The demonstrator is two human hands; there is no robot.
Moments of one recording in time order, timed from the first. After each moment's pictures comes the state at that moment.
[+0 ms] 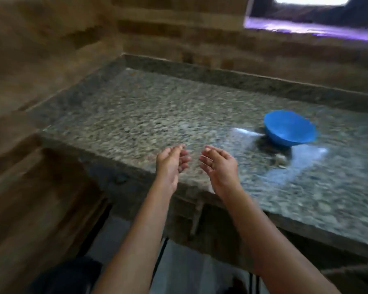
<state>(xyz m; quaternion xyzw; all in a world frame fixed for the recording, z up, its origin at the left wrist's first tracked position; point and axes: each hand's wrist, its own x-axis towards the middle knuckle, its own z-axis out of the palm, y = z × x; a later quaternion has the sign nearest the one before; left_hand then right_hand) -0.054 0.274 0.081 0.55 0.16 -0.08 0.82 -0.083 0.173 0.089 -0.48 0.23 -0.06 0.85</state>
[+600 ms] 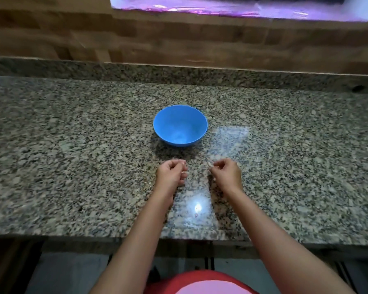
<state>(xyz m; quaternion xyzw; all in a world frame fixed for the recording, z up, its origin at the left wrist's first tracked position) -0.052 -0.010 0.040 0.67 0.06 -0.25 0.69 -0.102 -0.148 0.023 -0.80 0.39 -0.09 0.45</state>
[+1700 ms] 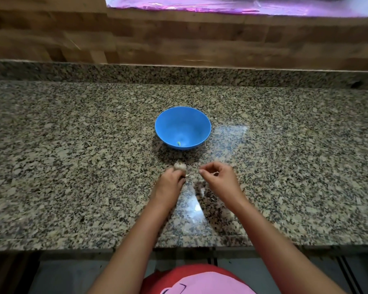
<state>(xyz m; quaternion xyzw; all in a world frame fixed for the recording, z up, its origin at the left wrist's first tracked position) -0.030 0.015 0.002 0.91 -0.27 -0.07 0.31 -0.107 -0.116 0.039 -0.79 0.26 -0.08 0.56</state>
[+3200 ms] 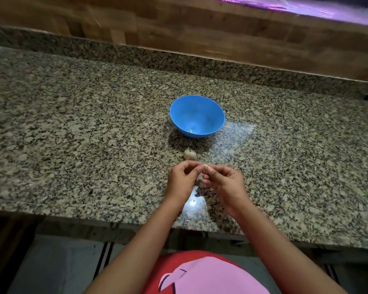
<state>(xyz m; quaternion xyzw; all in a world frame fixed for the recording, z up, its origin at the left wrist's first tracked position) -0.069 0.016 0.009 0.71 -0.06 -0.18 0.68 -0.126 -0.094 0.024 -0.52 0.28 -0.08 0.80</state>
